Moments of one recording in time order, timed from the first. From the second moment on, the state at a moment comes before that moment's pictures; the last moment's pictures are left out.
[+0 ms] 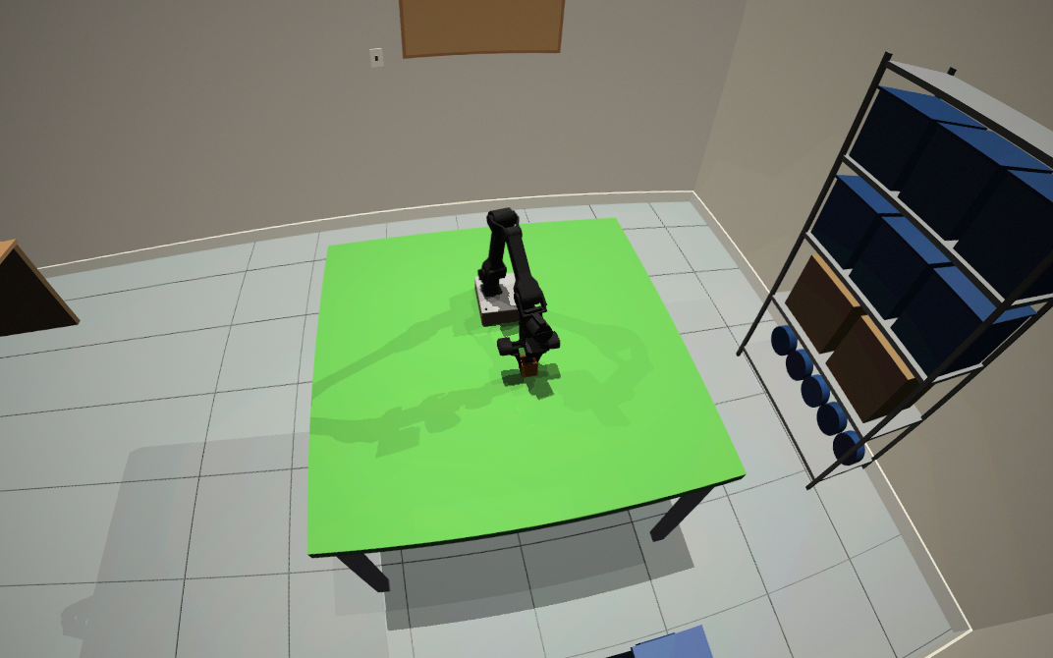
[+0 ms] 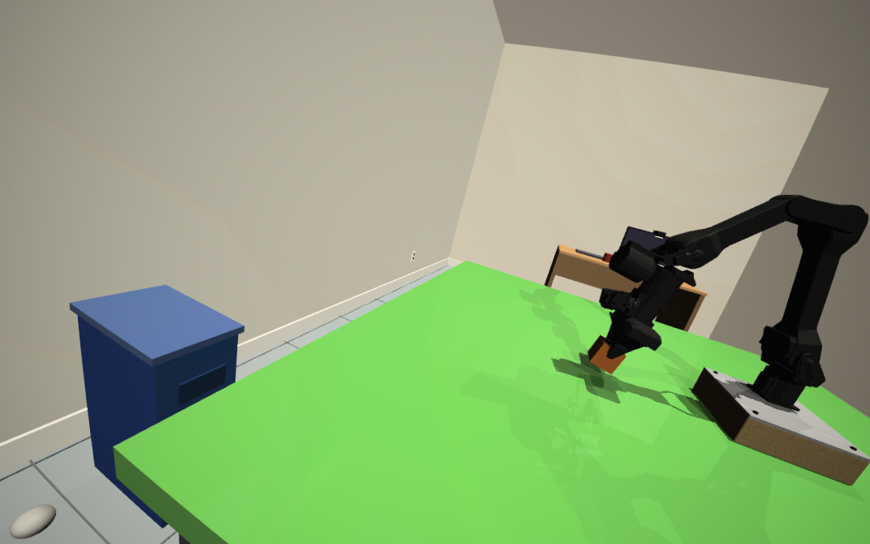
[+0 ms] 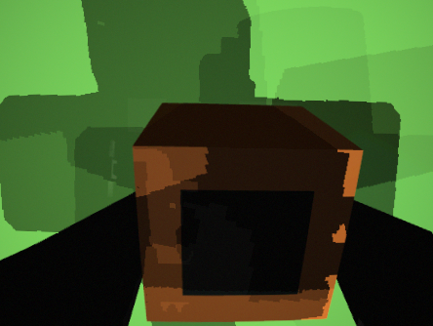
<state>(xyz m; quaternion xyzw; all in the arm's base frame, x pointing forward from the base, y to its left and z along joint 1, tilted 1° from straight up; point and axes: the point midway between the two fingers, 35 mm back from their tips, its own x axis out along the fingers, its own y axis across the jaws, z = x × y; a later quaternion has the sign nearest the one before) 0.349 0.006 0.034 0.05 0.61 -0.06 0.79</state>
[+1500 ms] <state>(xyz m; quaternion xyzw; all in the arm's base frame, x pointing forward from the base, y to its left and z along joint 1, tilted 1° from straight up) 0.358 0.008 0.006 0.04 0.33 -0.07 0.94</state>
